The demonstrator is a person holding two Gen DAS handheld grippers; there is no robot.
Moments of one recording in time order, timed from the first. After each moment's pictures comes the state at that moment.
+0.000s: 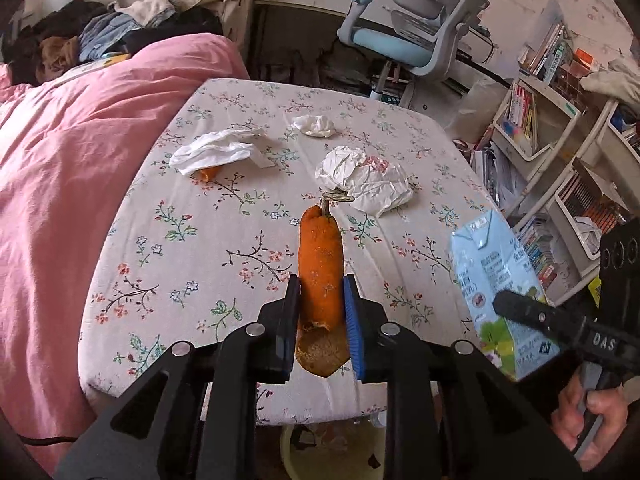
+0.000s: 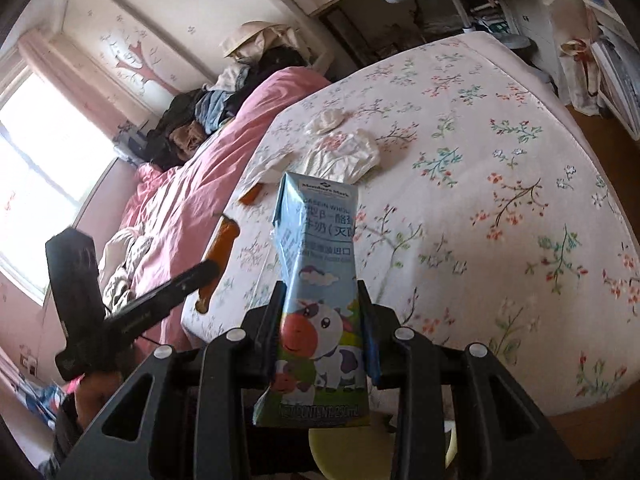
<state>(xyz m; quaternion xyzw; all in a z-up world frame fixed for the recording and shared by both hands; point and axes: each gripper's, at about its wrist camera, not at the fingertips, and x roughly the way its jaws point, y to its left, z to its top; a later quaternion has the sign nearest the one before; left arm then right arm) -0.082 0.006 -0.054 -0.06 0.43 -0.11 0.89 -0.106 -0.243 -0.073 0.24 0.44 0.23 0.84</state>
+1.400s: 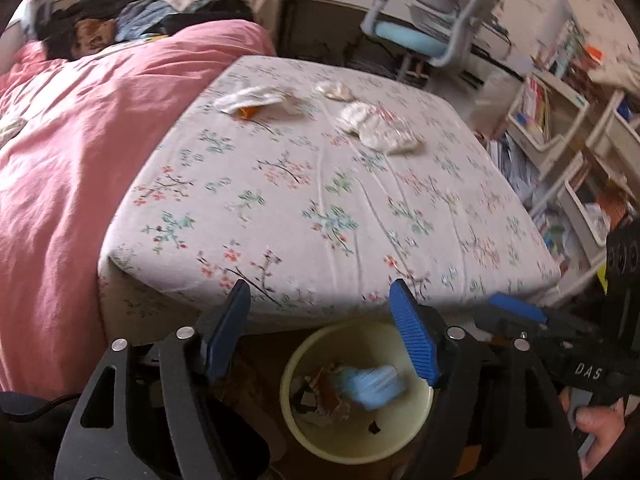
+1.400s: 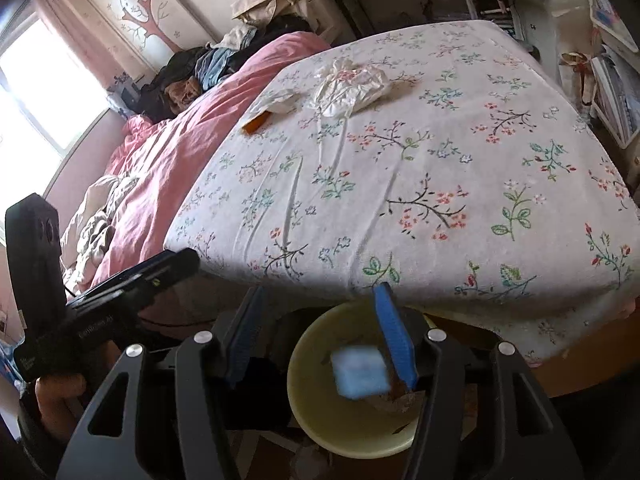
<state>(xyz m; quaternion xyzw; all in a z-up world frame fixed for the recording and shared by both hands) -0.167 0.008 -0.068 -0.07 0.44 -0.06 0.89 -0.164 -0.215 -0.094 0.17 0.47 0.21 0.84</state>
